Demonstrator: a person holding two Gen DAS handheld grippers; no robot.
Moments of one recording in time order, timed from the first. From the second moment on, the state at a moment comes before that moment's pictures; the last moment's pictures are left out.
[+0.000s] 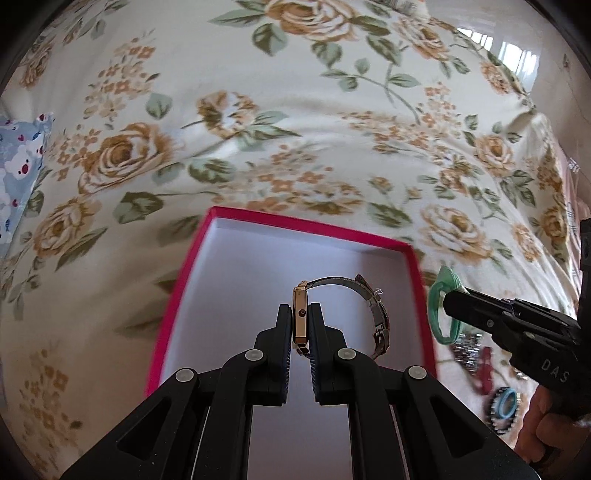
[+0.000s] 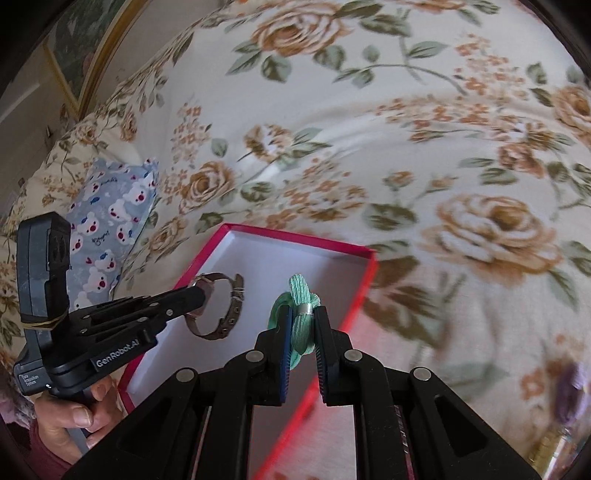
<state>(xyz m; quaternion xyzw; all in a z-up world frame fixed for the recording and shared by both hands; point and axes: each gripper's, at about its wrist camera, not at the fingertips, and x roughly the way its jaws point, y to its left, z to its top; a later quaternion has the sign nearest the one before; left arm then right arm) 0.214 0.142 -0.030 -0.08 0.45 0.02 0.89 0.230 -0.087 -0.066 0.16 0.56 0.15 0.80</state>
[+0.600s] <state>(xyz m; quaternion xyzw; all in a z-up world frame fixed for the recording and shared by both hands) 0.258 0.166 -0.070 -0.07 0.48 0.04 0.88 0.254 -0.049 -0.118 0.12 0.61 0.16 0.77</state>
